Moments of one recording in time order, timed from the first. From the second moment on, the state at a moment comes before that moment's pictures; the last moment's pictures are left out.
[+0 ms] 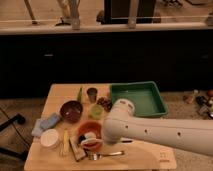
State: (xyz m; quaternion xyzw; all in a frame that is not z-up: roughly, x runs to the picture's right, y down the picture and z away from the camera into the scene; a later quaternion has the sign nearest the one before) arm -0.006 0.237 0.679 -0.30 -0.11 0.01 0.95
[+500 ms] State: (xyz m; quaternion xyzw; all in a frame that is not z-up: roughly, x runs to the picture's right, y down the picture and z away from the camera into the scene) arm -0.009 0.199 0.702 -0.26 -0.10 0.01 0.96
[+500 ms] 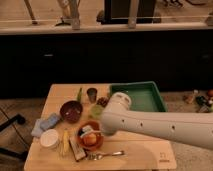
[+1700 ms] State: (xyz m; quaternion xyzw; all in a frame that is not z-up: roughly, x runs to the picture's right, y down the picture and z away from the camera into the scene) arm -0.061 0.147 0.731 -0.24 -0.17 0.01 0.96
